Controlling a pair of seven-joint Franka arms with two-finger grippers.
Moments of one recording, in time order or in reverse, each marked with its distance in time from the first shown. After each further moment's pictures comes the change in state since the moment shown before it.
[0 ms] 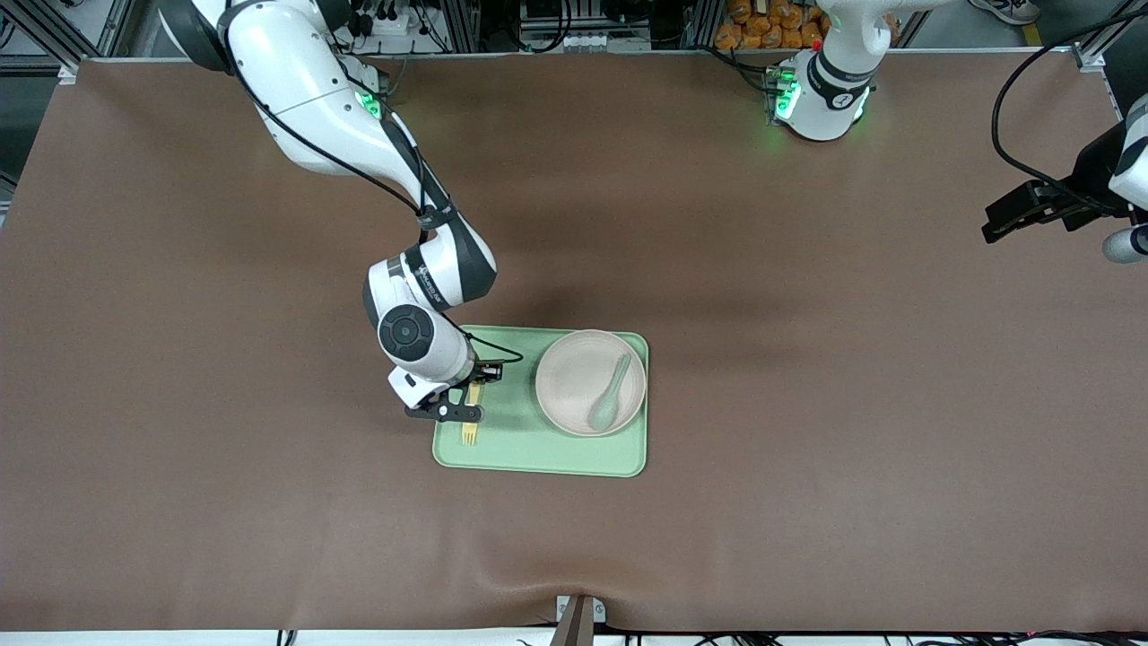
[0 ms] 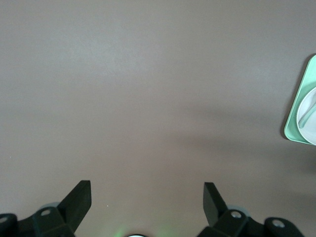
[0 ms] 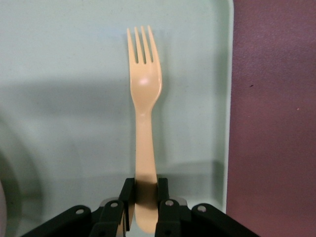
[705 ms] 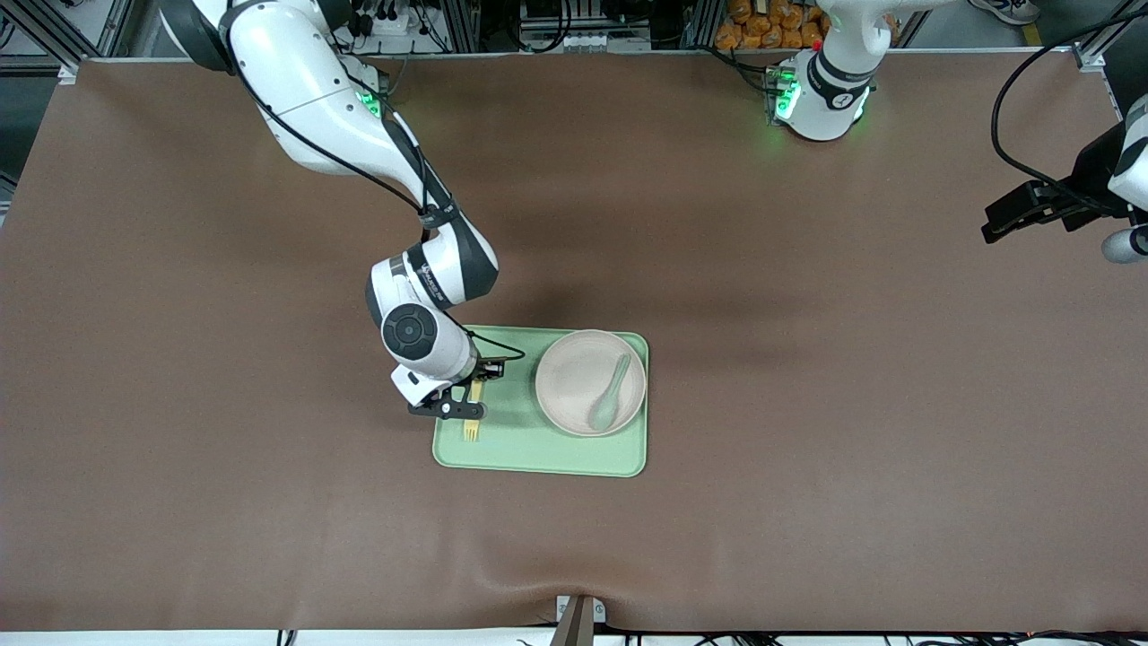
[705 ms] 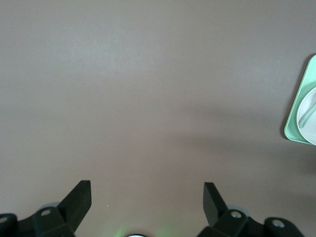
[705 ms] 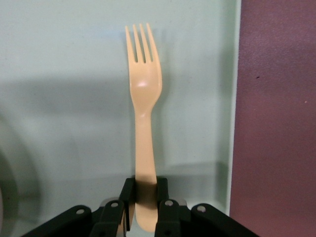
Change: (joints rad) left arm 0.000 0.000 0.000 0.000 0.000 0.000 0.000; right arm 0.002 0.000 0.006 -0.009 0.000 0.000 -0.001
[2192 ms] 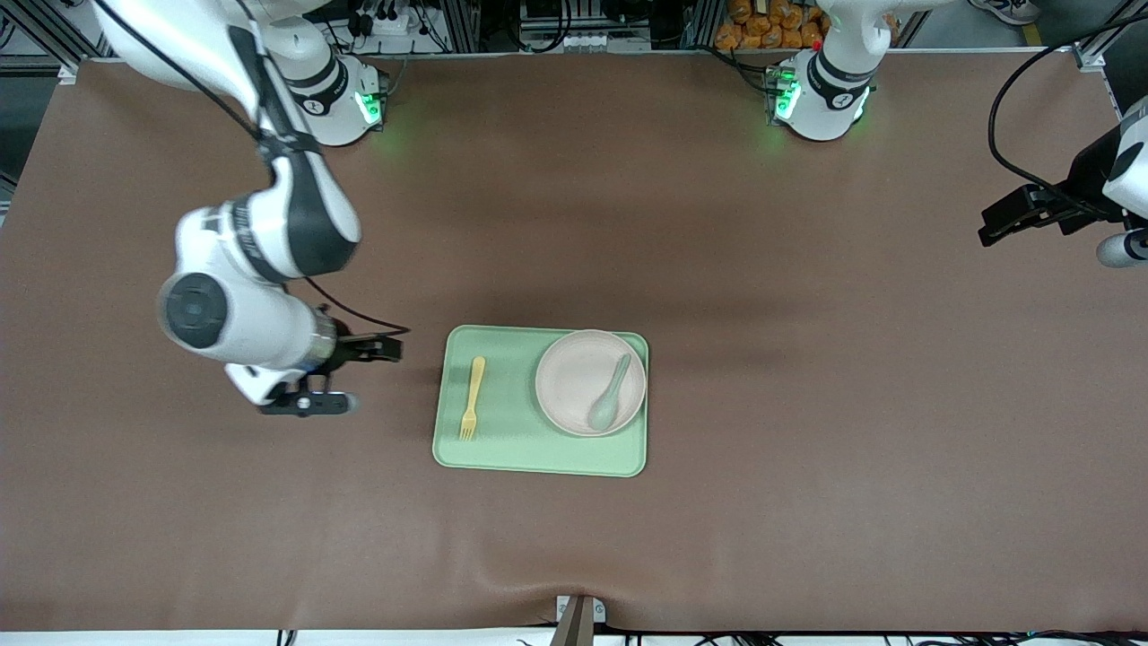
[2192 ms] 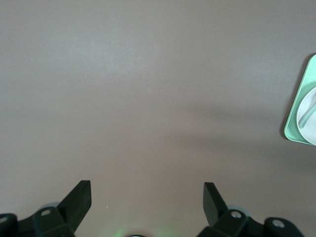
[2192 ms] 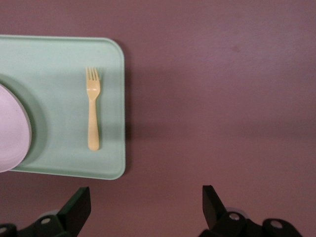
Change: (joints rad) left arm -0.002 0.007 -0.001 -0.001 0.000 0.006 0.000; right arm -0.240 -0.348 -0.020 0.003 -0.001 -0.408 -0.298
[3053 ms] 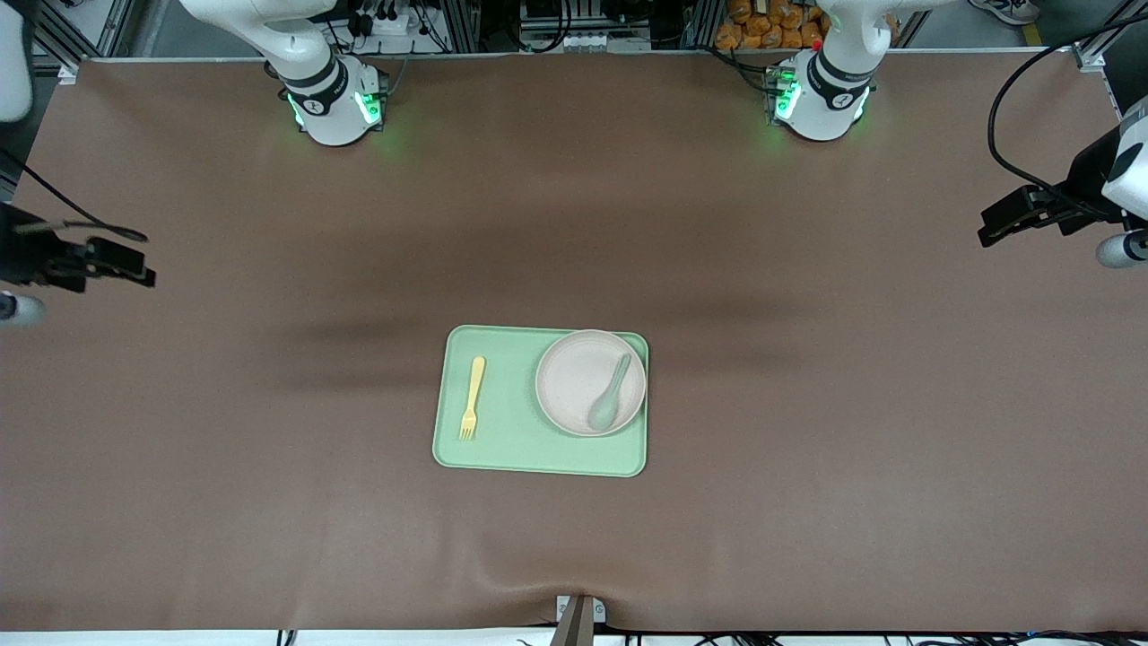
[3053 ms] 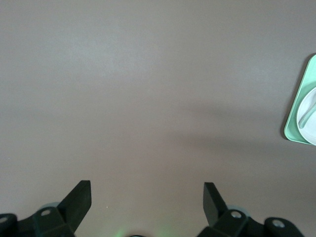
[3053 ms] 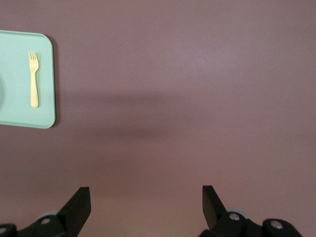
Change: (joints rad) left arm 0.000 0.001 0.000 0.000 0.000 0.001 0.000; right arm -0.196 -0.339 -0.159 0.005 -0.096 -0.335 -0.329
